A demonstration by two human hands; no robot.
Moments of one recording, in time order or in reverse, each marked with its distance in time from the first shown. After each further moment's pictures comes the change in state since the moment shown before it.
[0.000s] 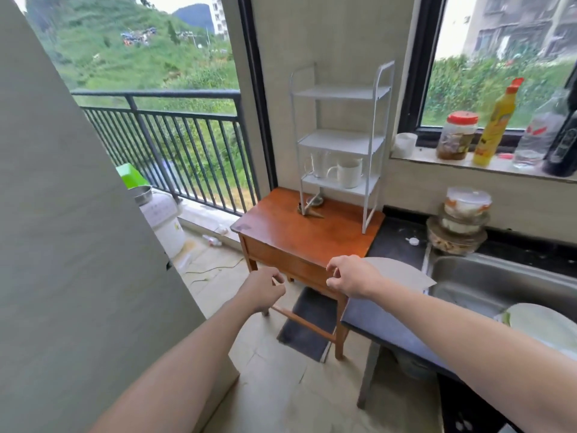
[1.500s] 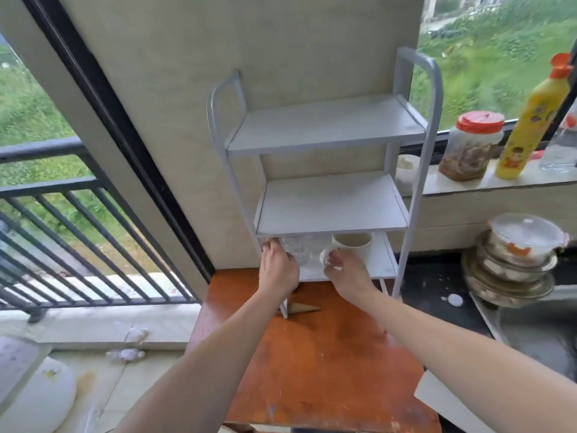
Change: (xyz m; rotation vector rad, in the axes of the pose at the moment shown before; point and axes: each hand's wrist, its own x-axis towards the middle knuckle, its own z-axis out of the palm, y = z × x) left_hand 0.537 0.105 -0.054 -0.095 -0.040 0.323; right_hand 0.450 0.081 -0.062 0.689 0.592 0.439
